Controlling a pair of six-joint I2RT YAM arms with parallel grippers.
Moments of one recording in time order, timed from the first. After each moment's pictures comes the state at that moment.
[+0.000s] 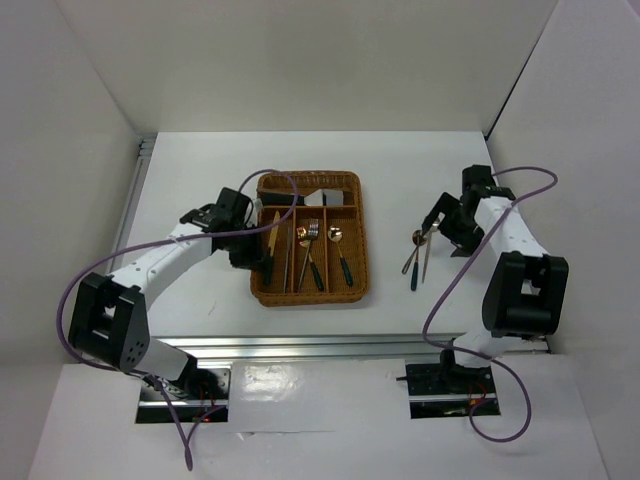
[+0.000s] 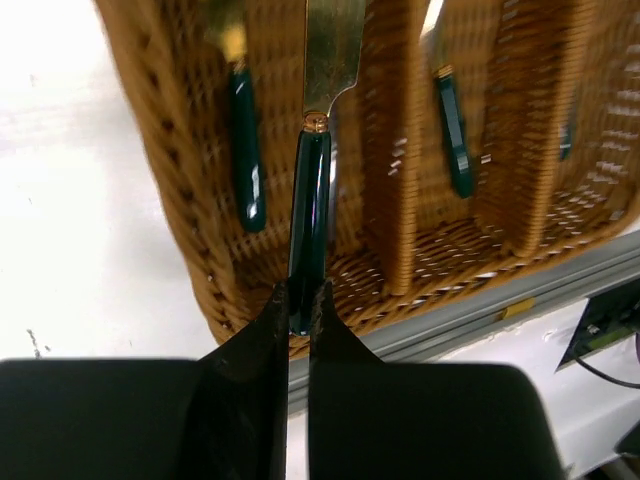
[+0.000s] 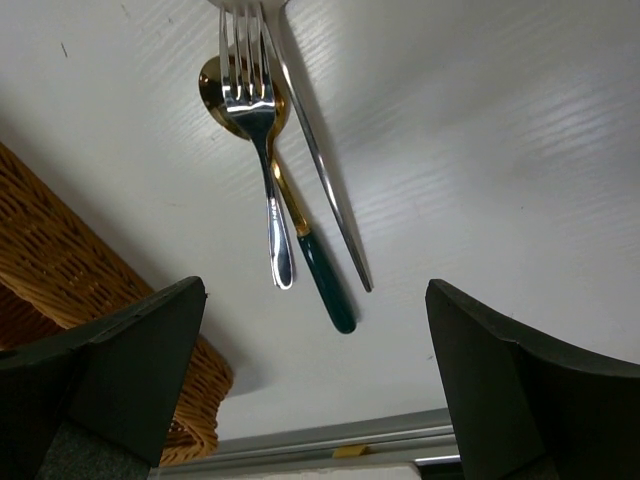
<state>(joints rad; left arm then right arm) -0.37 1.45 1.07 -0.72 0.24 -0.44 -0.13 1.59 1.19 -0.82 -0.05 0.52</state>
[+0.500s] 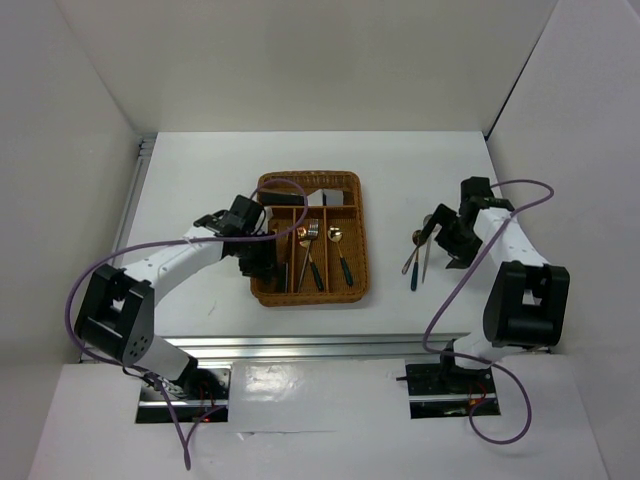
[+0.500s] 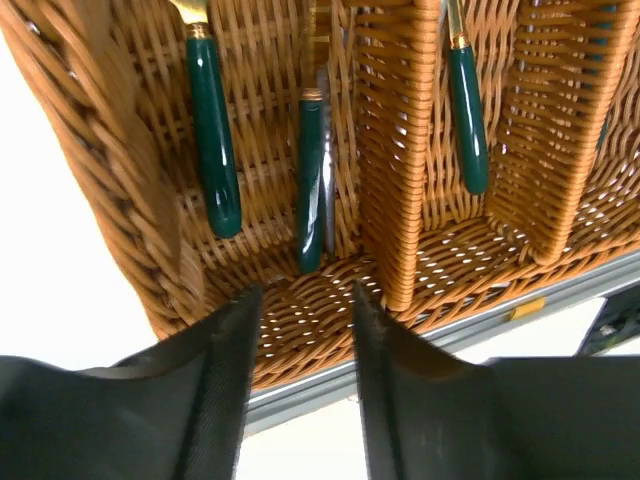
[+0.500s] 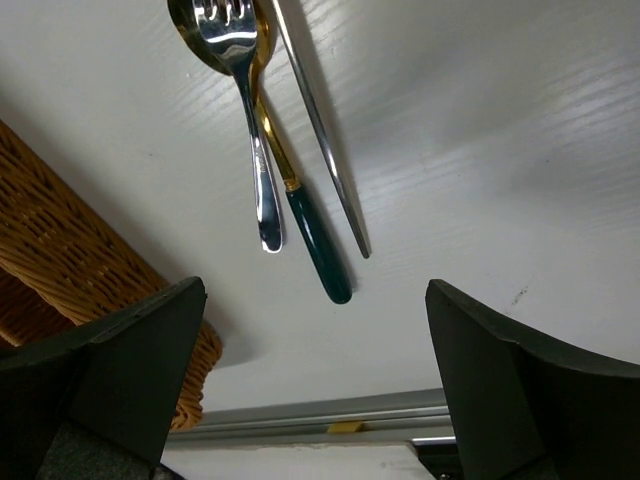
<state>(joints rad) -0.43 1.50 0.99 -0.64 0.23 -0.51 -0.13 1.51 1.07 -0.81 -0.11 0.52</state>
